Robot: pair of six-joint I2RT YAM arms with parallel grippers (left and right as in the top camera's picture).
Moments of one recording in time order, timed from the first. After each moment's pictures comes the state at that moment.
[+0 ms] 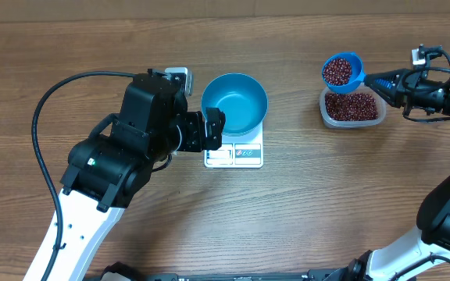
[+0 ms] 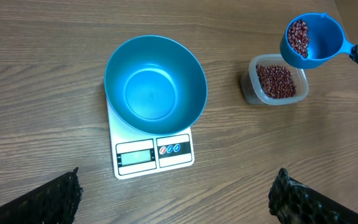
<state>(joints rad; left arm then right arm) -0.46 1.24 1.41 -0.94 0.10 -0.44 -0.46 1.87 1.56 -1.08 -1.22 0.03</state>
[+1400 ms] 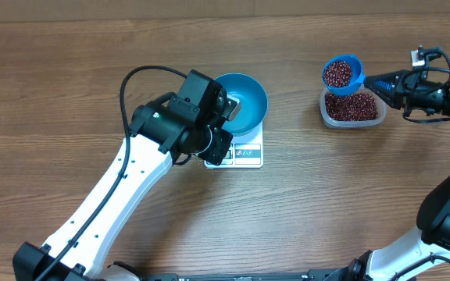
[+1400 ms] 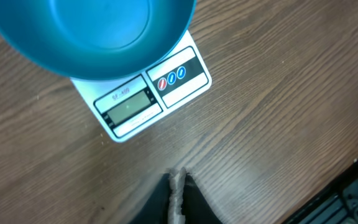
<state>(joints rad) -0.53 1.53 1.41 -1.07 0.21 -0.06 -0.46 1.87 1.56 -1.10 -1.18 0.02</state>
